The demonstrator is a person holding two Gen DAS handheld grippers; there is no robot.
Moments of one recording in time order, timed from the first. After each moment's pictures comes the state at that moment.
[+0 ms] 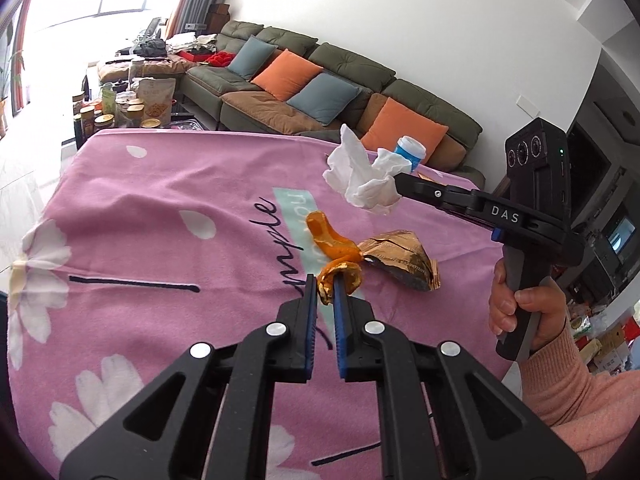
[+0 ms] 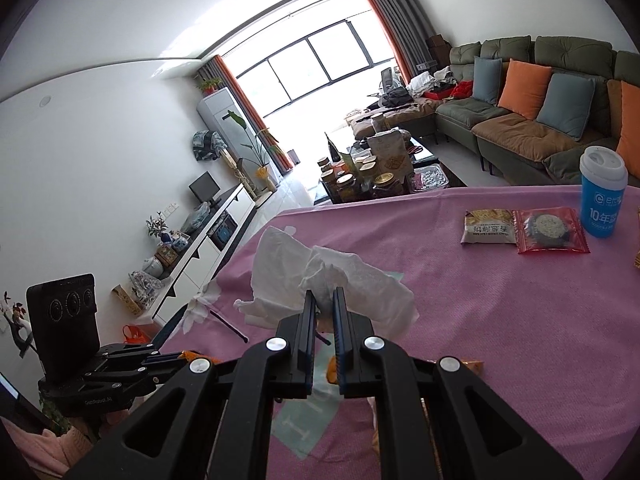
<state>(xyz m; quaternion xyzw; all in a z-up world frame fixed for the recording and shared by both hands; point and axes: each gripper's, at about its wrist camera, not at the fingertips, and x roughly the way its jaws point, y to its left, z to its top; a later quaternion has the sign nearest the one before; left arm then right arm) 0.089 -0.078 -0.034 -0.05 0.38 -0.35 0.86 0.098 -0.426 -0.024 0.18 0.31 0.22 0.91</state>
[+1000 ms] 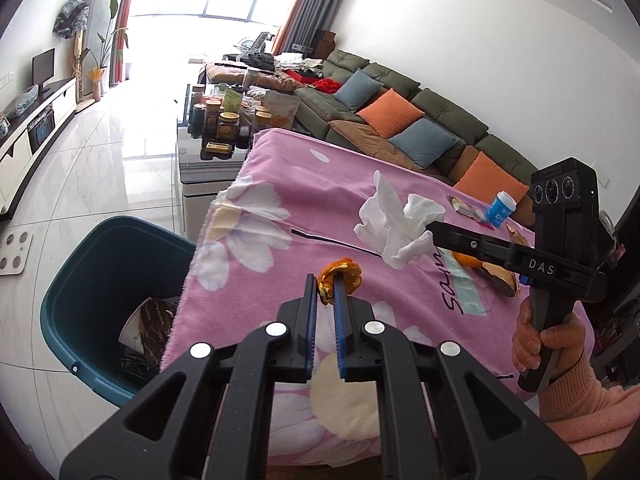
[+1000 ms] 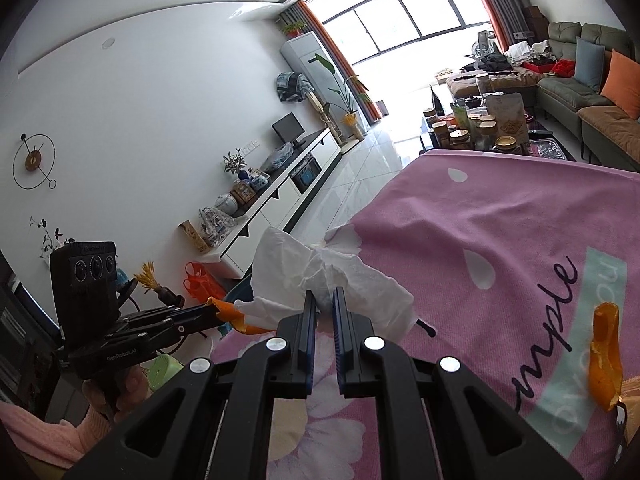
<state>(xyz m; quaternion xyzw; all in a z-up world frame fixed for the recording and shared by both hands) 0.036 0.090 -0.023 -0.11 0.36 -0.17 0.91 0.117 -0.263 -0.029 0.14 0.35 0.38 0.85</state>
